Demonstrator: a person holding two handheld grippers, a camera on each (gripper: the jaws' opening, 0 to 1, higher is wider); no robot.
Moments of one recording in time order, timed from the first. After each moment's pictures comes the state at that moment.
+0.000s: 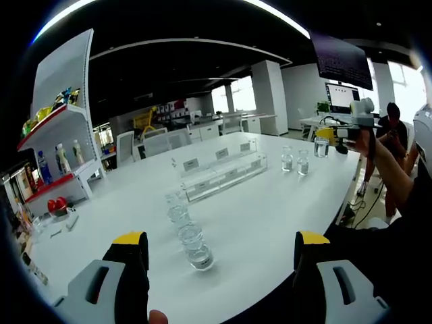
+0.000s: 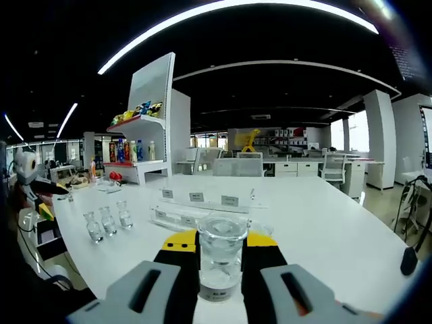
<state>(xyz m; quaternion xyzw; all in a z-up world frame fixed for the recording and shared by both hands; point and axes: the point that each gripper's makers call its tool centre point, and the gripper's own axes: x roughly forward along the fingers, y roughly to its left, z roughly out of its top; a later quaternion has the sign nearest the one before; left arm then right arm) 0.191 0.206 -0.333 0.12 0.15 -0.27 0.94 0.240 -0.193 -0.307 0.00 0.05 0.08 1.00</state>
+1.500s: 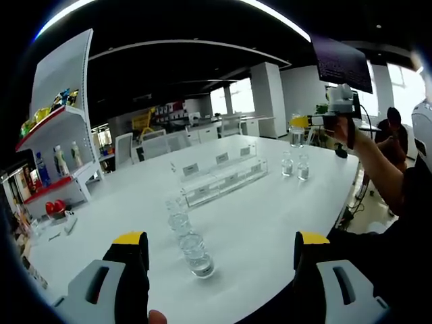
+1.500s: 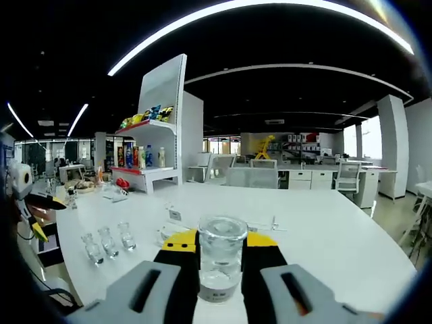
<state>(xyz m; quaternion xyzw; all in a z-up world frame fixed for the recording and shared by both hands) 0.200 0.202 -0.321 0.11 0.14 -0.28 0.94 0.311 -0.146 -0.264 -0.01 0.03 0.13 0.99</state>
